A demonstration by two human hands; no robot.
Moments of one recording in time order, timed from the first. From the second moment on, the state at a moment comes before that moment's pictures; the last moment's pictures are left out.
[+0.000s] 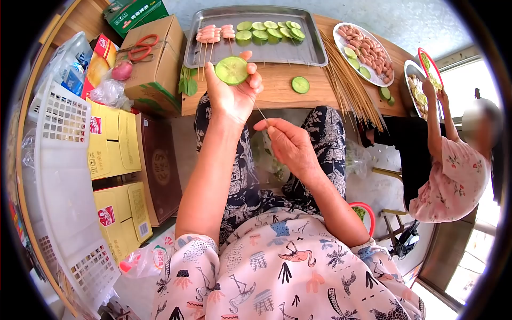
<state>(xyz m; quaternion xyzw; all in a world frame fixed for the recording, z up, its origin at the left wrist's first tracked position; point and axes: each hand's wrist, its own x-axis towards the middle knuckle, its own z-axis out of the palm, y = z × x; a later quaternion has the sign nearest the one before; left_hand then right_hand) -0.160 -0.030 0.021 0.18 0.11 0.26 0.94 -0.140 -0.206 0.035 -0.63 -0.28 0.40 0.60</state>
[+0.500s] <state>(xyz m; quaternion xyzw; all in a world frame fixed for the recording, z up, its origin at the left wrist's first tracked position) -0.158 -0.021 0.009 0.13 0.02 0.25 0.96 -0.151 -0.192 0.028 -0.61 -0.24 0.40 0.64</state>
